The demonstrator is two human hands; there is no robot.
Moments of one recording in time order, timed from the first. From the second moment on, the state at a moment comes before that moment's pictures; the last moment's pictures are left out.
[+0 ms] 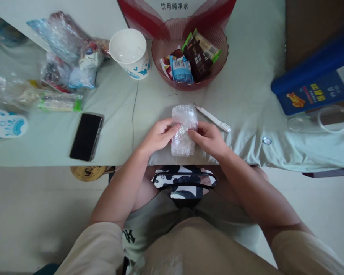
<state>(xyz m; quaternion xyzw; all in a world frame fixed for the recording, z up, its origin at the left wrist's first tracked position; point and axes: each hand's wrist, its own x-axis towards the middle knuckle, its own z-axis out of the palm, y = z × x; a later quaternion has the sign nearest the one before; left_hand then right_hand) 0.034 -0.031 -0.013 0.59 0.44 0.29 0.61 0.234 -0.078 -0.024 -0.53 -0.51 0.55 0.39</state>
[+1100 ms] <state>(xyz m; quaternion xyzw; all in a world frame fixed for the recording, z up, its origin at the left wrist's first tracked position) 0.035 -0.032 -0.011 0.55 0.40 0.24 0.69 0.227 -0.073 -0.025 -0.50 -0.39 0.57 0.53</state>
